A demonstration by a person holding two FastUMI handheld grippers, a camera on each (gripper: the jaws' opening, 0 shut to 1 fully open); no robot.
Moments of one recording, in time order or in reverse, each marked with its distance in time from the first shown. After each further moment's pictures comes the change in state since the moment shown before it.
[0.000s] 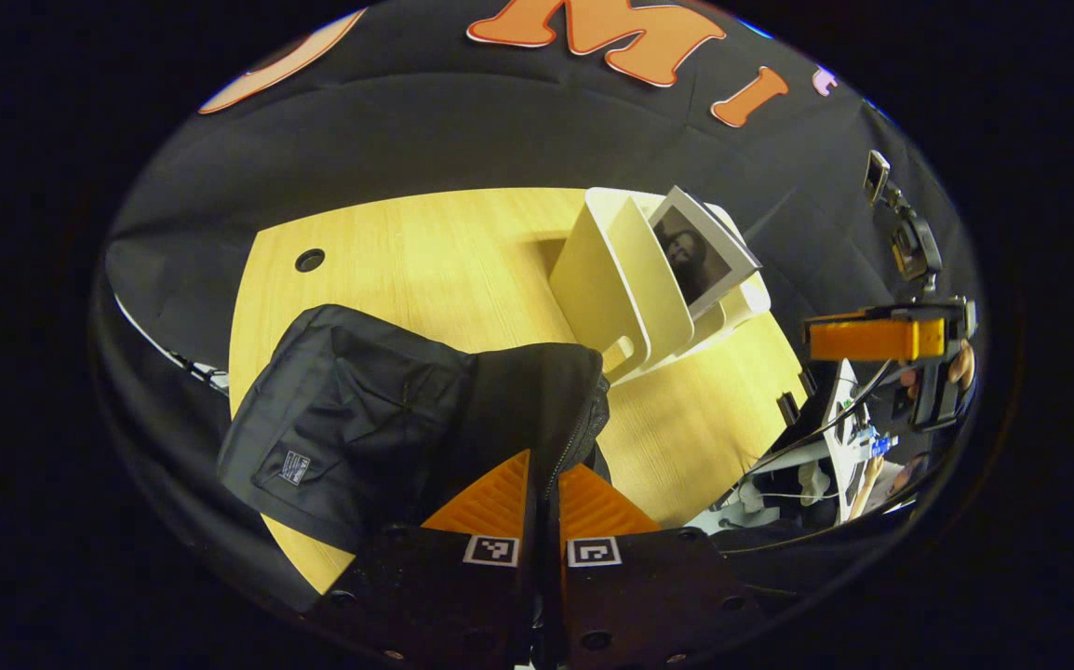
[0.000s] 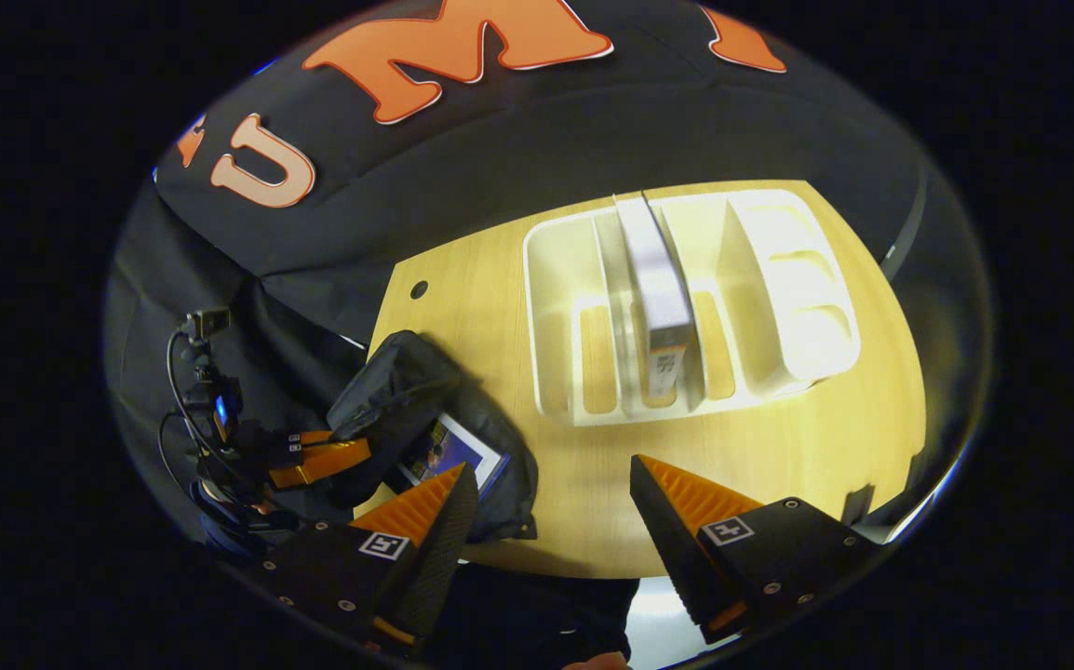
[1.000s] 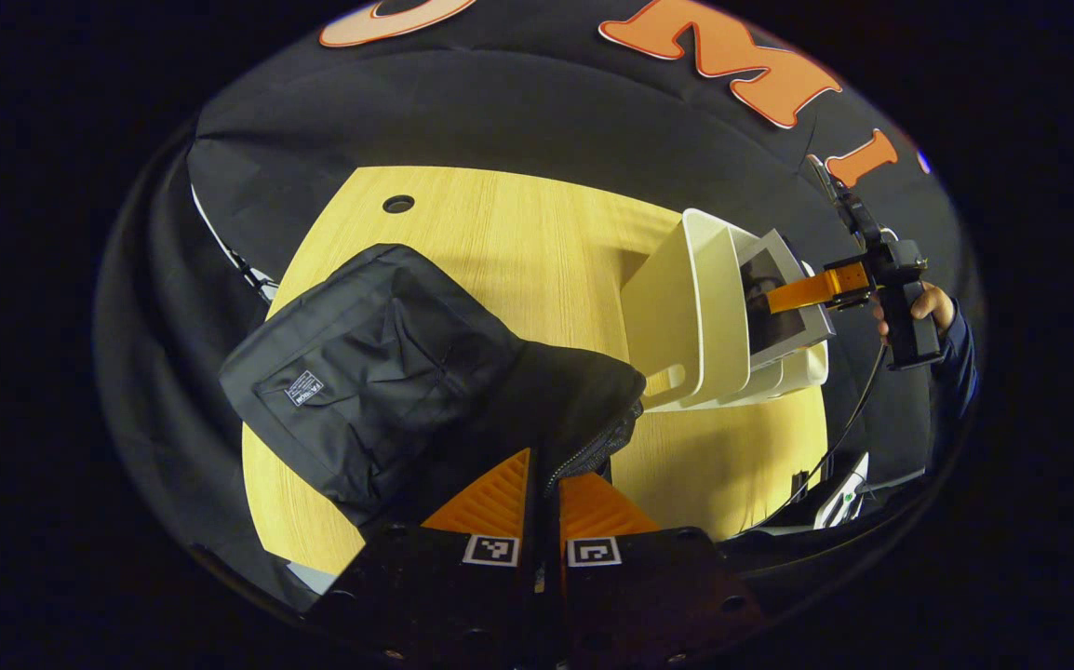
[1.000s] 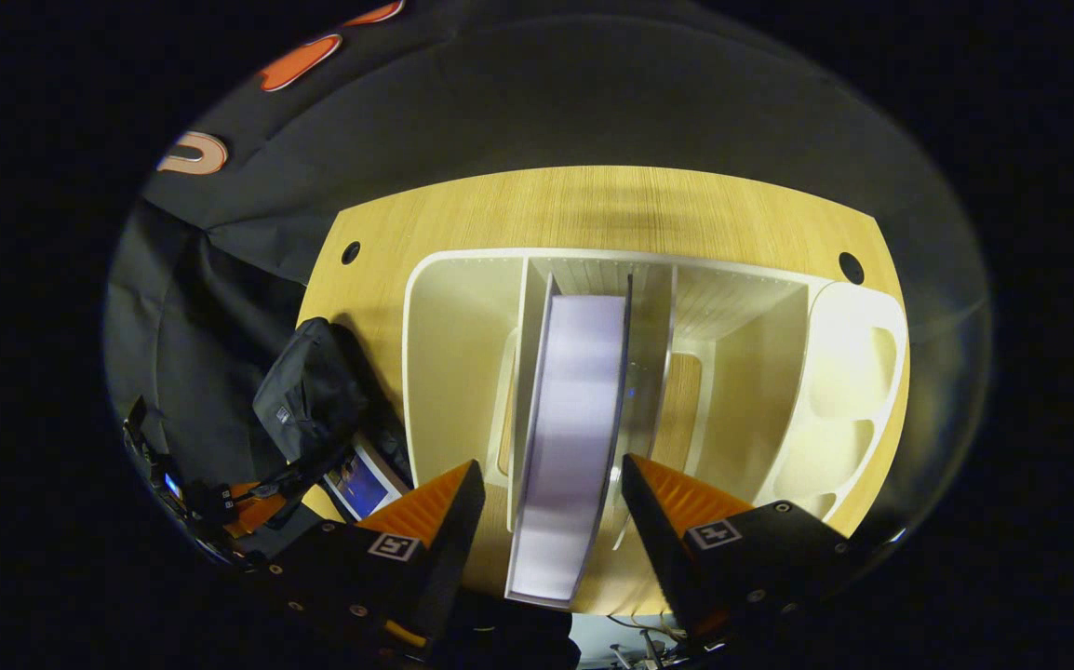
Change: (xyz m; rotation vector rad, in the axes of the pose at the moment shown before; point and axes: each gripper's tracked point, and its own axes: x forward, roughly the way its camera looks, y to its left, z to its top) left arm 0.011 -0.001 -0.016 -0.302 -0.012 0.159; right arm 0.137 -0.079 0.091 -0.130 0.302 -0.062
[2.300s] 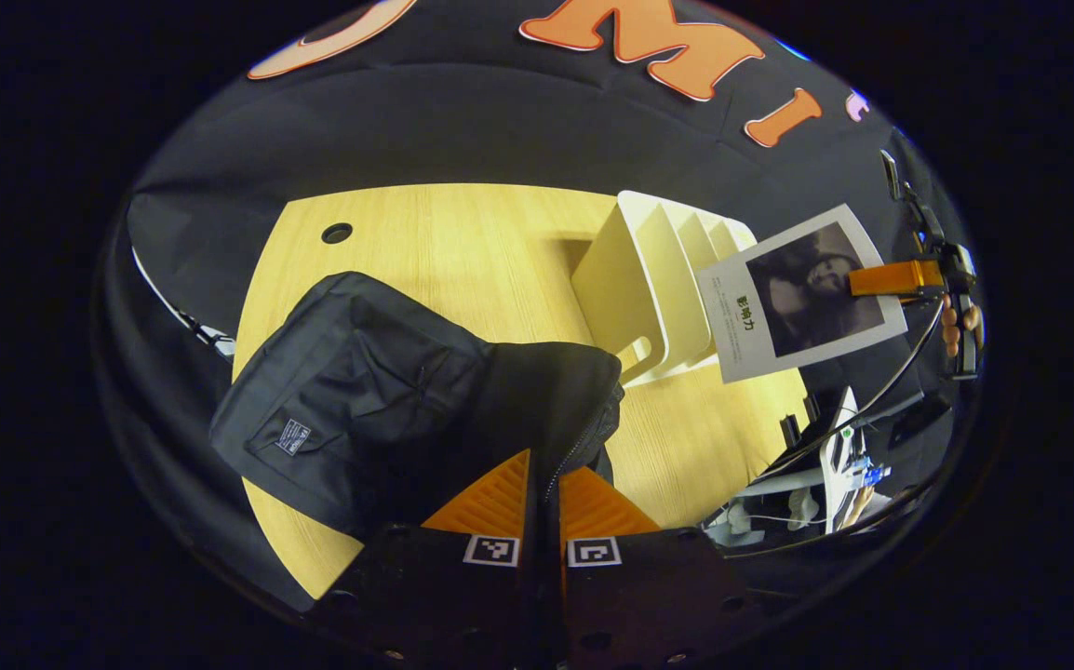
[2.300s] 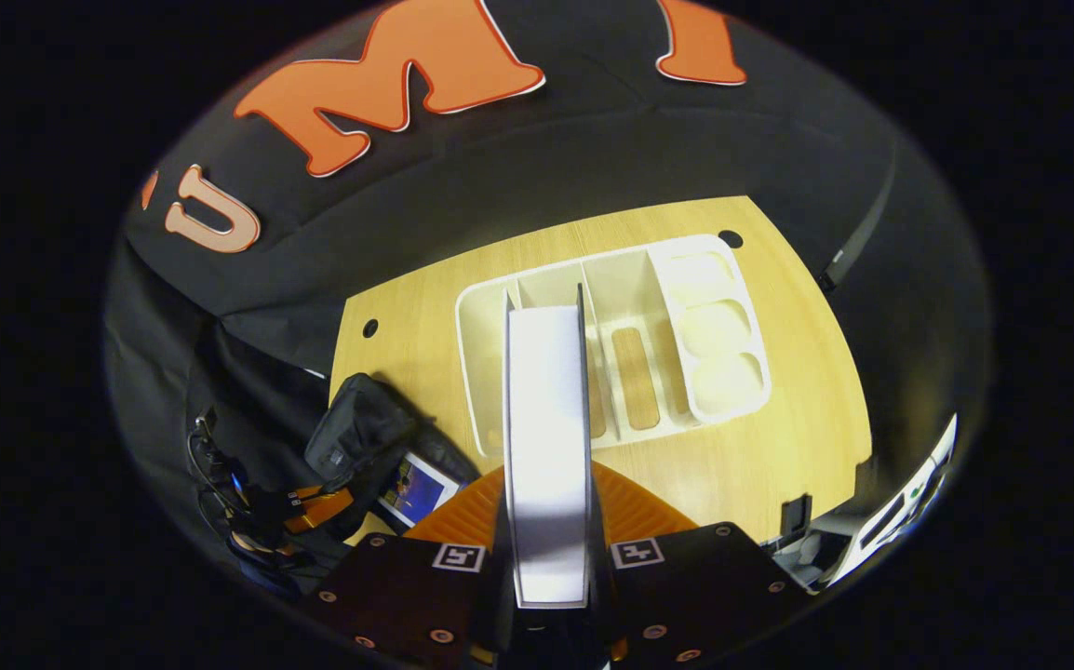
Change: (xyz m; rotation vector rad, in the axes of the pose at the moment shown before) left arm -0.008 0.012 0.001 0.236 -0.001 -0.183; right arm -0.157 0.048 -0.109 0.314 -0.298 -0.034
